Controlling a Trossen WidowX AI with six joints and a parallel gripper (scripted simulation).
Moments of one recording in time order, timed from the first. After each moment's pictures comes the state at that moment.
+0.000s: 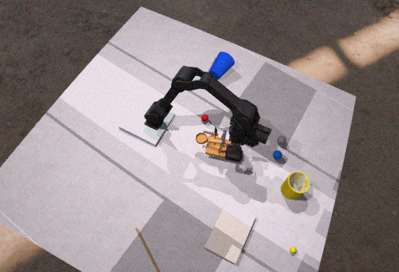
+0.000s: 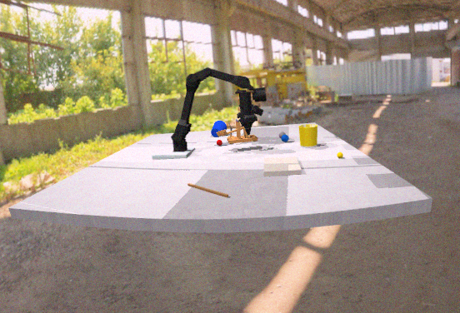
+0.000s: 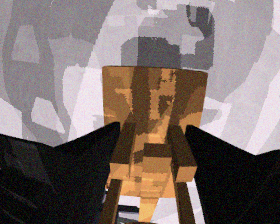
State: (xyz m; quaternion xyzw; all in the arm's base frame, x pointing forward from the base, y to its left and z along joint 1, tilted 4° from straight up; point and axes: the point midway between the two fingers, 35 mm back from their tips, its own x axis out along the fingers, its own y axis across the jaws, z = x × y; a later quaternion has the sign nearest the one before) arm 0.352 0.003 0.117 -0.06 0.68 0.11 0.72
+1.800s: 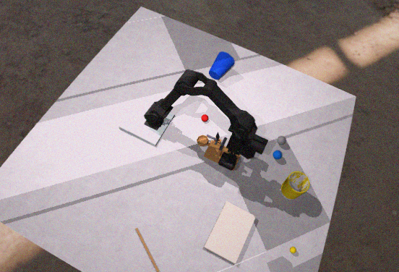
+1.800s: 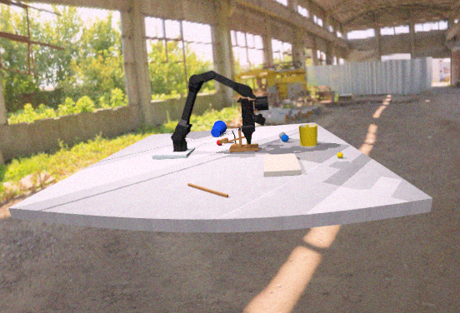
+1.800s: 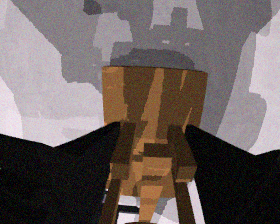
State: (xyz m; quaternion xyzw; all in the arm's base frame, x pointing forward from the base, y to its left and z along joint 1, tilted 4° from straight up) arm 0.362 -0.012 0.075 0.02 0.69 0.02 0.73
